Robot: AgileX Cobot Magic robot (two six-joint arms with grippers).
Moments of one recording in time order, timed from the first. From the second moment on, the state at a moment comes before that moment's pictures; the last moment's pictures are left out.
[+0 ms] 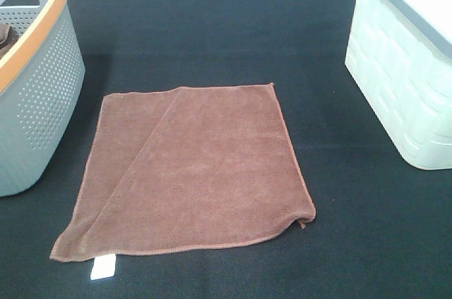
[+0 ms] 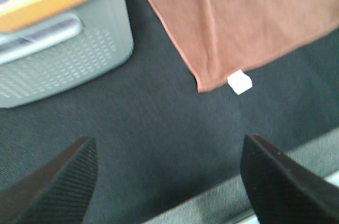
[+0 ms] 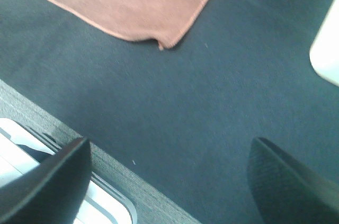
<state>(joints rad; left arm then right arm) -0.52 0.23 -0.62 0.12 1.22 -0.11 1.08 0.40 -0.58 -0.27 1.16 0.49</state>
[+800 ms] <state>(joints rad) -0.52 0.23 -0.53 -0.02 0.97 -0.01 1.08 0.10 -0.50 -0.14 1.07 0.14</state>
